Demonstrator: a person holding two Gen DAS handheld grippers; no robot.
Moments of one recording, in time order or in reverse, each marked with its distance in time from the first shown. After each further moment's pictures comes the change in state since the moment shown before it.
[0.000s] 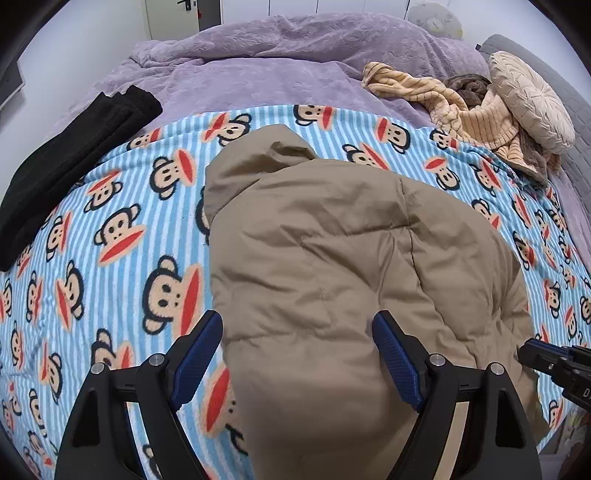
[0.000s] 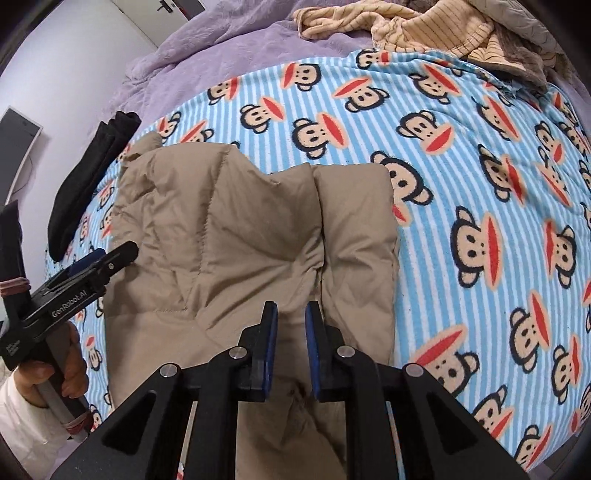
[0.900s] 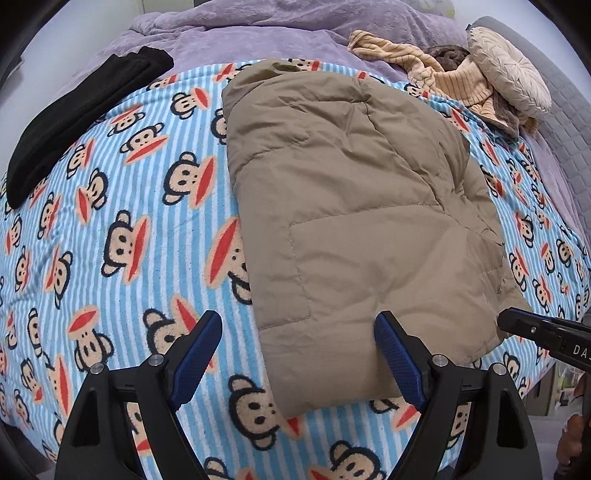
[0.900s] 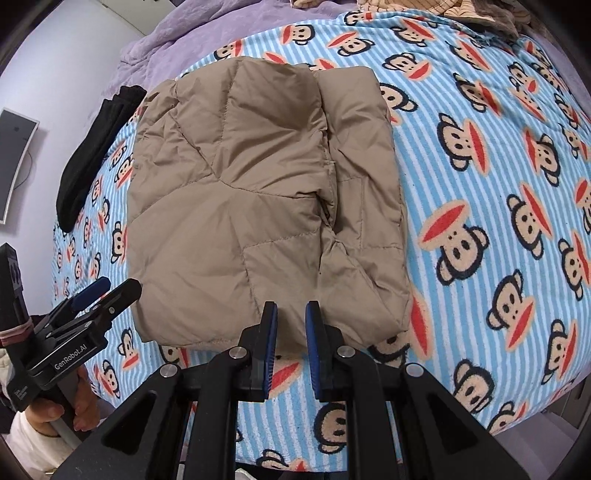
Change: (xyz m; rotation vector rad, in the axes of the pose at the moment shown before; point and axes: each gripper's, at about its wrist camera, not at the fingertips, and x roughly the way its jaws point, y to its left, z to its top) left arm -0.064 0.013 -0.104 0.006 0.124 -0.054; right arm -0.026 0.016 -0.090 0.076 0.106 0.006
